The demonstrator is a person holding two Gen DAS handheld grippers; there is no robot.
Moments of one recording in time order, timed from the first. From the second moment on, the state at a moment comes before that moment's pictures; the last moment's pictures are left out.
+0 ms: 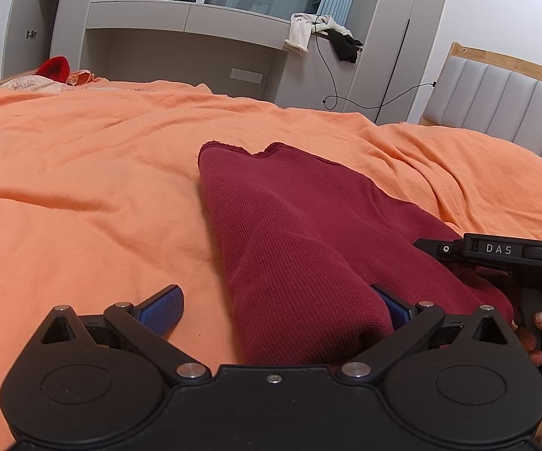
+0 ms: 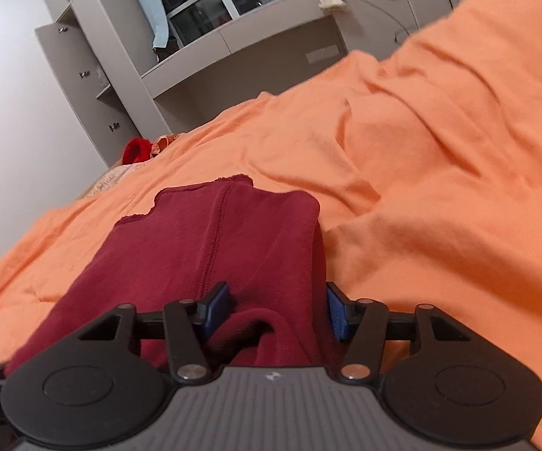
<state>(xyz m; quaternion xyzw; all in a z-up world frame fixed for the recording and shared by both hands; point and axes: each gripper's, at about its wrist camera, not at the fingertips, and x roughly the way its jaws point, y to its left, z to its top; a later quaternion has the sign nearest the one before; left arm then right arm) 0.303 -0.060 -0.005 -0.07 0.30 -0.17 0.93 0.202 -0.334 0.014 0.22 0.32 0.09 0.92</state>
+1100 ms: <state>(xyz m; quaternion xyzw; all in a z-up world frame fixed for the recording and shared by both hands) 0.374 -0.040 -0.008 -0.11 0.38 -0.28 0.87 0.228 -0.338 0.003 0.25 0.31 0.13 0.91</state>
